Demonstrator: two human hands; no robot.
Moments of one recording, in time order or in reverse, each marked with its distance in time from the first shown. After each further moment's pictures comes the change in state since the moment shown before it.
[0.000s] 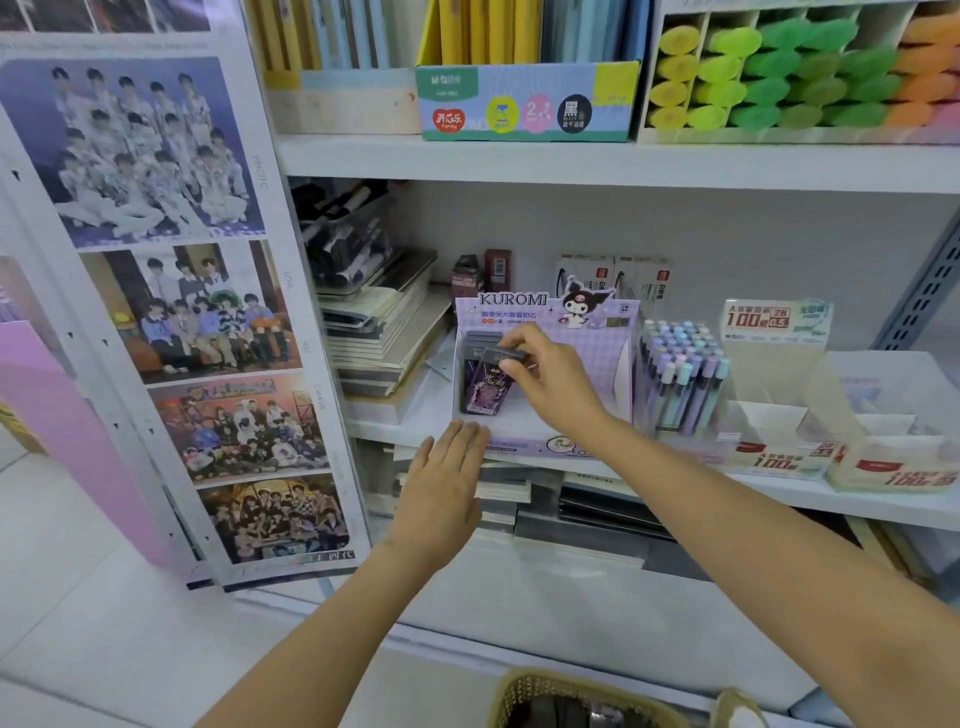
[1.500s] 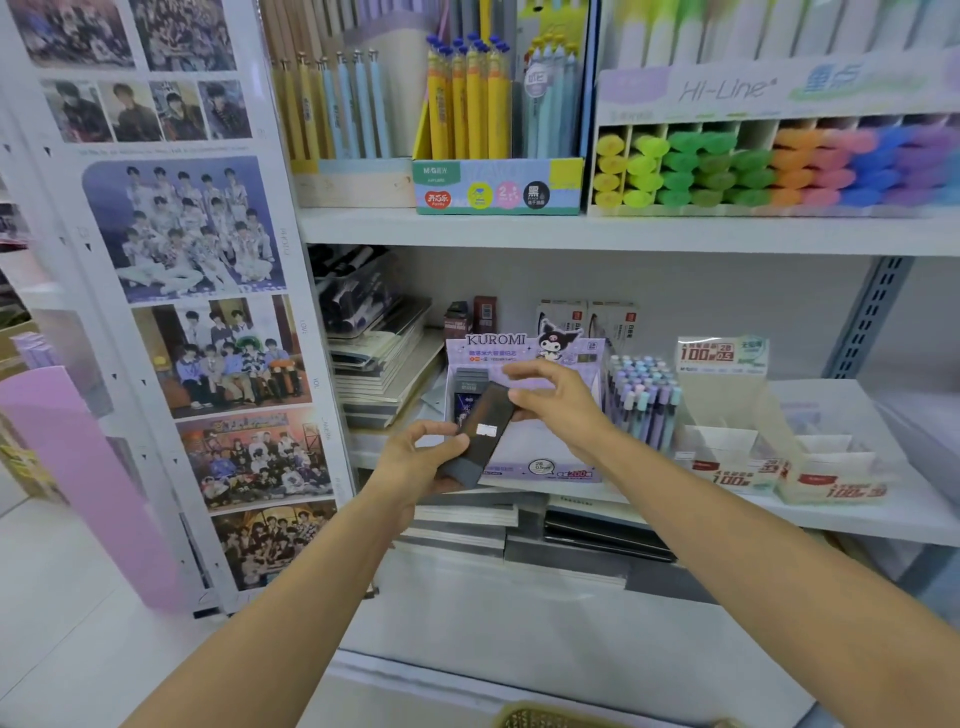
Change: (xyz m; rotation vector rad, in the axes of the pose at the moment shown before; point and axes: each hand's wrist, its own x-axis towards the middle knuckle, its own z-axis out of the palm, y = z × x) left_hand 0.009 -0.001 -0.086 -1.671 0.041 -0.610; right_hand -0.019 -0.030 -0.041 0.593 -0.015 0.298
